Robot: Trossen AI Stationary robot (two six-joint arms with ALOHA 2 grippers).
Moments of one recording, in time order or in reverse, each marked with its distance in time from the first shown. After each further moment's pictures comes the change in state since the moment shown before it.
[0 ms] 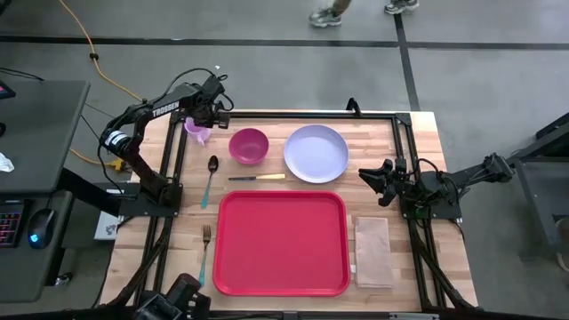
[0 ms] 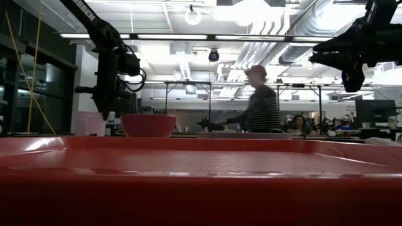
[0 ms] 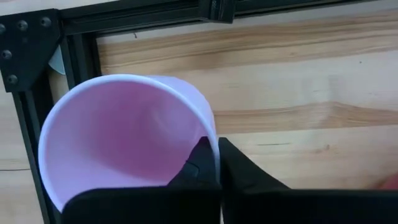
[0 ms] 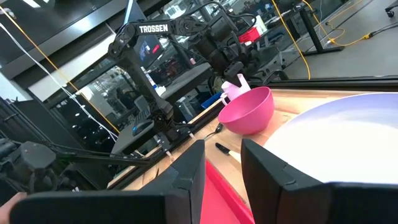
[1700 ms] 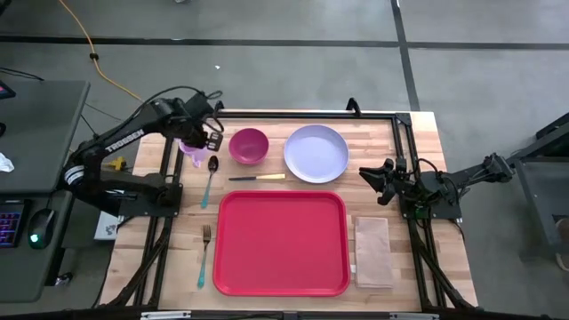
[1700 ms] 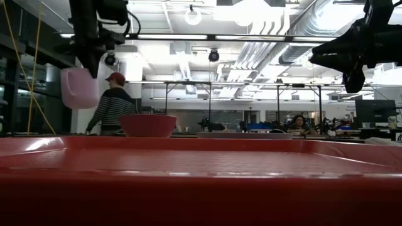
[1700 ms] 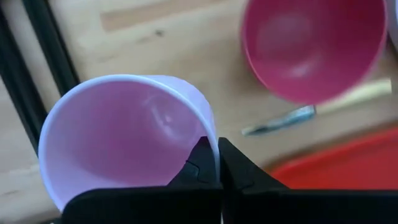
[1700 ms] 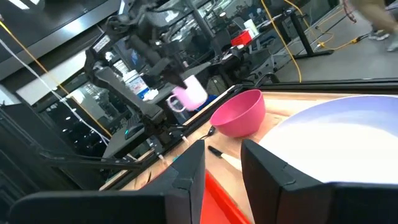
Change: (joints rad) left arm -0.357 -0.463 0.000 -0.373 0.138 -0.186; right arm 0.000 0.000 0.000 -0.007 0.037 0.000
